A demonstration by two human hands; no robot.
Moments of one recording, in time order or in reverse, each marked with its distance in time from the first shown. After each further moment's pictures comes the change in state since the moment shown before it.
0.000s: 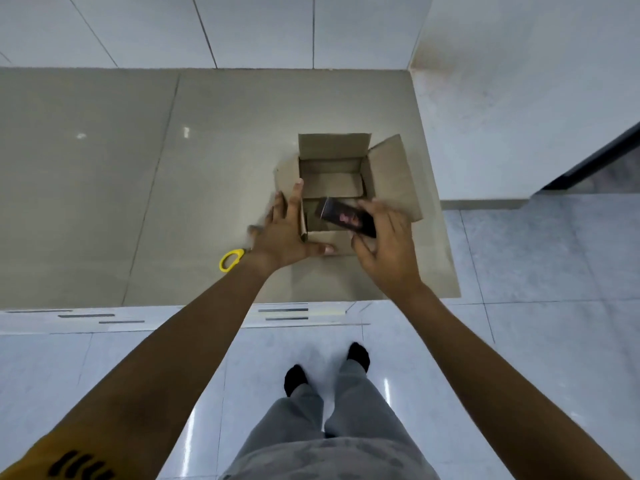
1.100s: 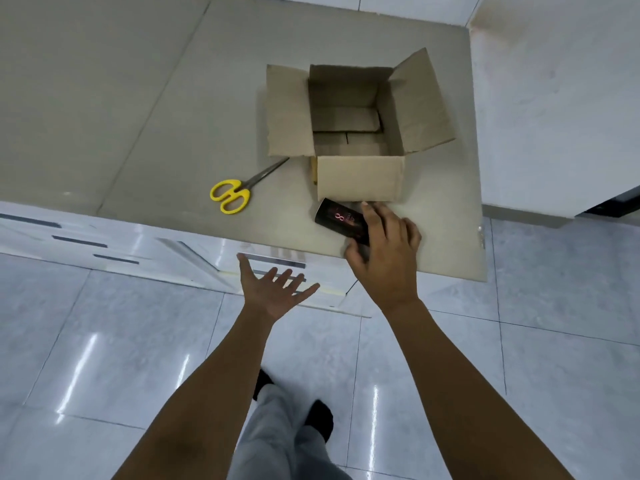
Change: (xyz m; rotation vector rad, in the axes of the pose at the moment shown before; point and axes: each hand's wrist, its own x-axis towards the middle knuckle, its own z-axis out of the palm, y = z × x) left_hand -0.078 -0.077 0.180 -2.361 0.083 -0.768; right_hand -0.079 0.042 0.061 -0.213 0.002 -0.082
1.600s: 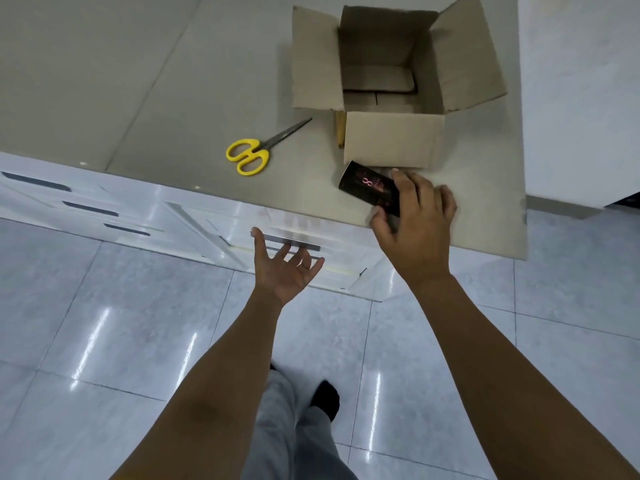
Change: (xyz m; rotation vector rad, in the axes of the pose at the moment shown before) left_hand 0.016 0.003 -0.033 0.068 -0.092 0.015; right_hand -0.003 0.000 0.003 -0.023 0.047 -0.021
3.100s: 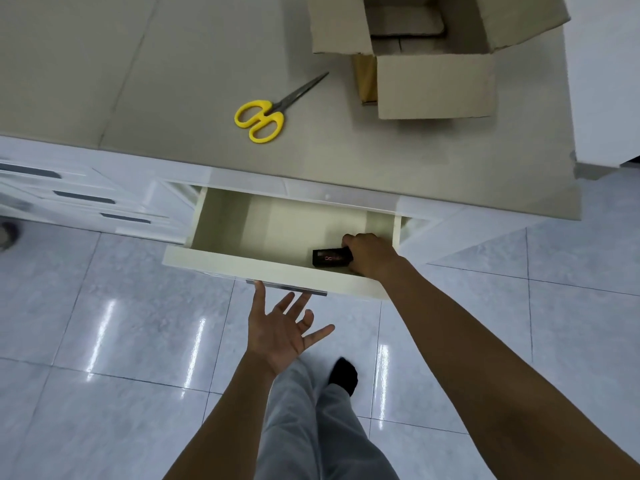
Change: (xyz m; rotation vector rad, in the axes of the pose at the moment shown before) left_hand -0.062 -0.019 -0.112 0.036 0.089 -0.149; right_hand -0.067 -0.023 0.122 -0.087 -1.119 0.016
